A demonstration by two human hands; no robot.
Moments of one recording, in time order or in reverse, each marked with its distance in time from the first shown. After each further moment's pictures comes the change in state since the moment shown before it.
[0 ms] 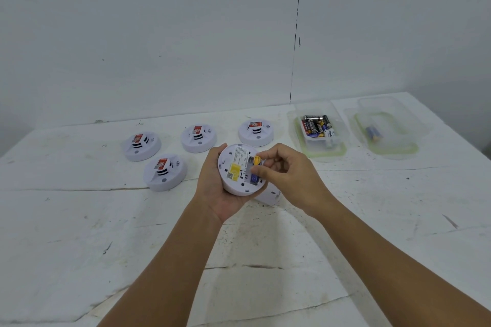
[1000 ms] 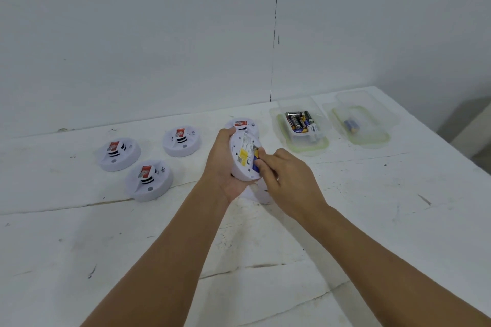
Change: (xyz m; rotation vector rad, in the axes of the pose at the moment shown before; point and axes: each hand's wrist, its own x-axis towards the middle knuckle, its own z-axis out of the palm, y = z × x) left_hand 0.035 0.013 0.023 0.158 0.002 -0.085; right_hand -0.016 0.003 0.014 -0.733 0.211 -0.206
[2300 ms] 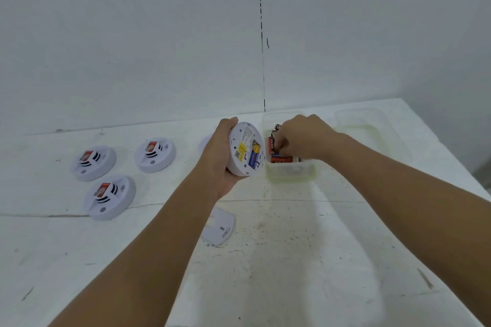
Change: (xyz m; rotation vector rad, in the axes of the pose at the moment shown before) left_hand 0.095 -0.005 0.071 0.258 0.344 0.209; right_hand 0.181 0.143 -0.069 -0.533 -0.654 -0.159
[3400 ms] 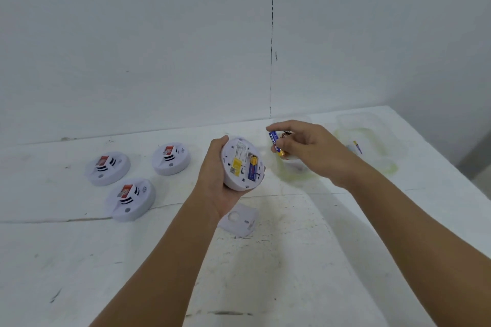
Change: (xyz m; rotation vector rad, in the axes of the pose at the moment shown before) left_hand -0.034 -0.005 -0.057 -0.243 -0.197 -0.046; right_hand -0.086 -0.077 -0.020 1.187 0.255 0.094
